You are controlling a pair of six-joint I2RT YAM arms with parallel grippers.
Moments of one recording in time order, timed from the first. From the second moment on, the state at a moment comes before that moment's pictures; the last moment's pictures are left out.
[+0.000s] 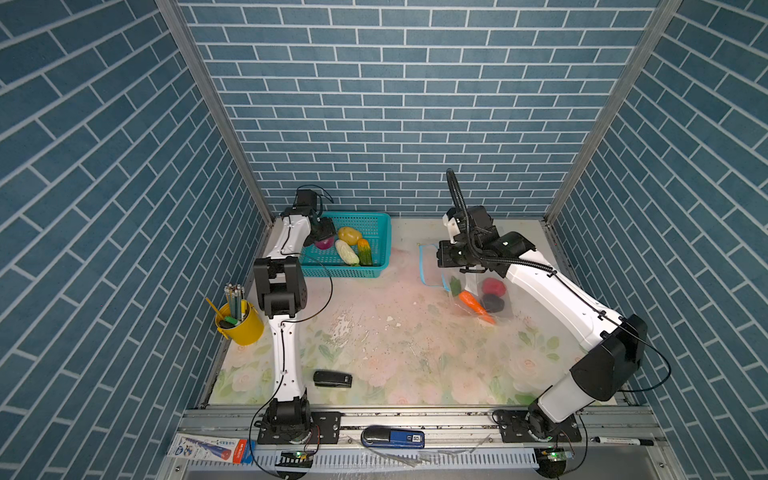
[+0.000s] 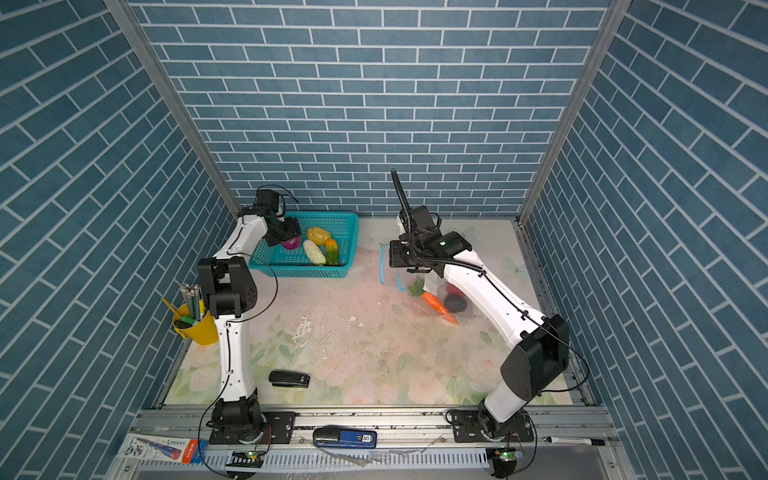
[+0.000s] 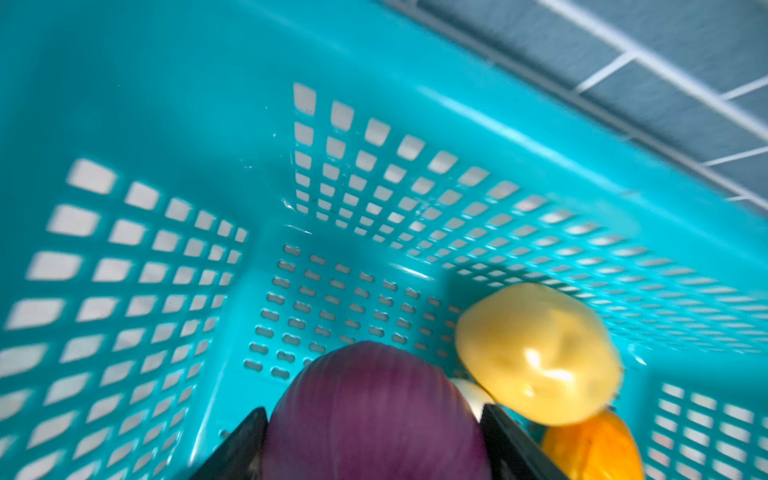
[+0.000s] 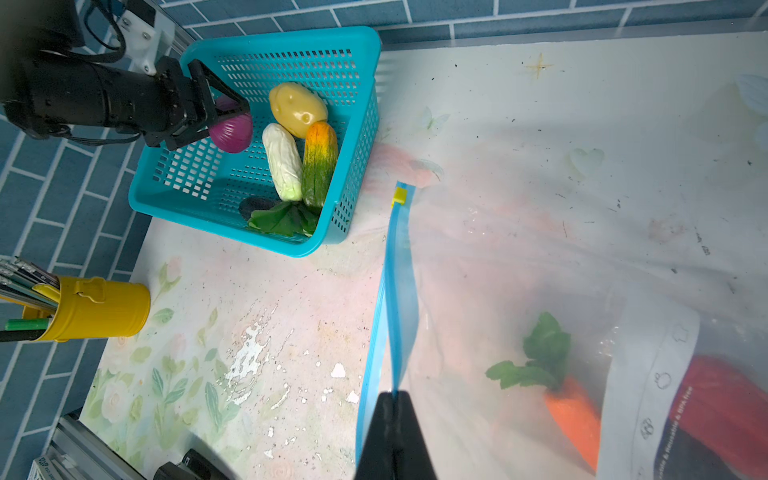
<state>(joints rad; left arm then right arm) 0.04 2.38 2.21 -0.85 0.08 -0.34 0.65 1.60 1.60 -0.79 -0.06 0.42</state>
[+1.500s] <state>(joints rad) -0.39 1.52 1.13 -0.02 0.42 -0.58 0.65 1.54 1.54 -0.72 -0.11 0.44</state>
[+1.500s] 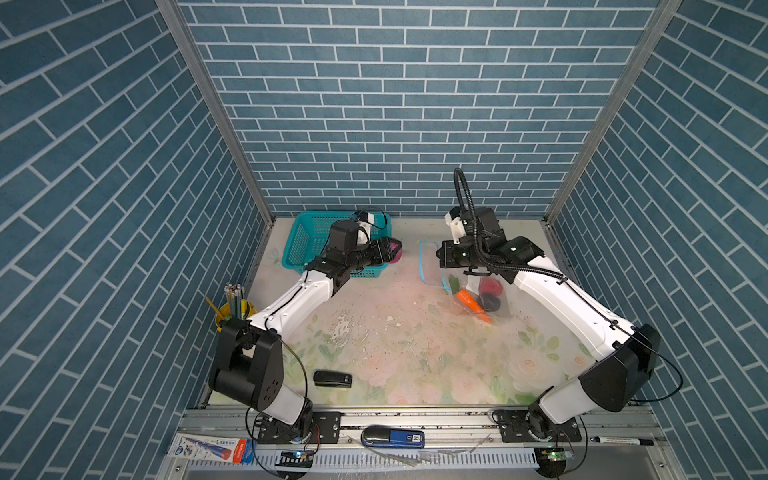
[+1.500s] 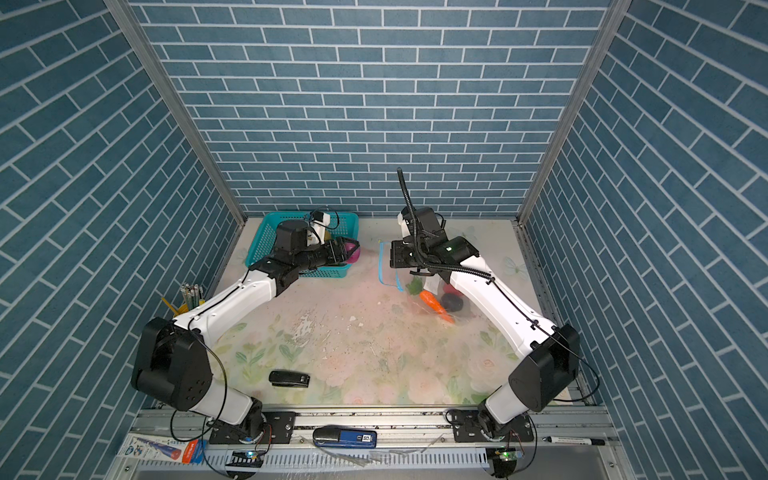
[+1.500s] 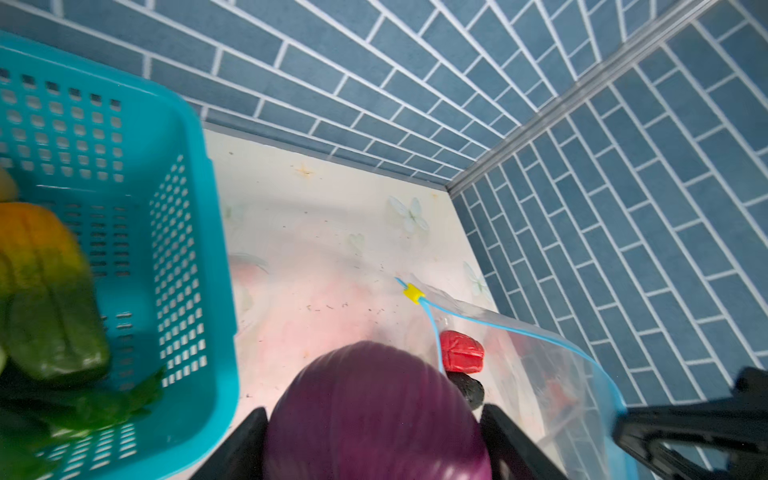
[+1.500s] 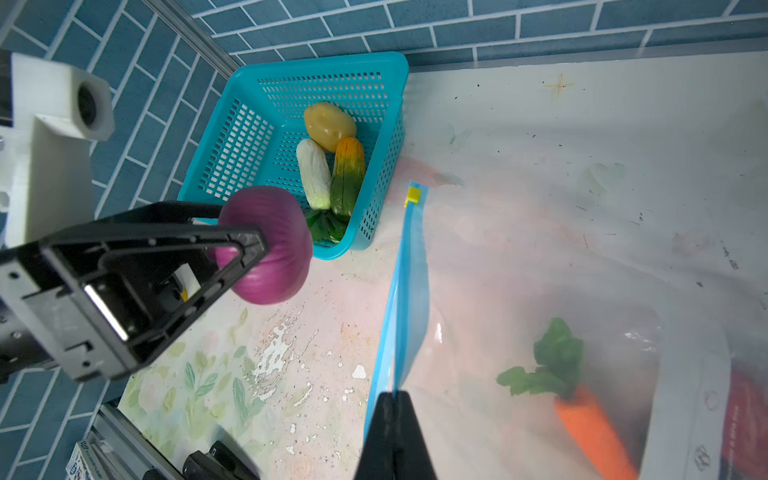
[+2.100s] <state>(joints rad) -0.52 1.49 0.99 0.32 0.45 -0.60 0.65 1.54 1.53 -0.70 -0.11 0.44</state>
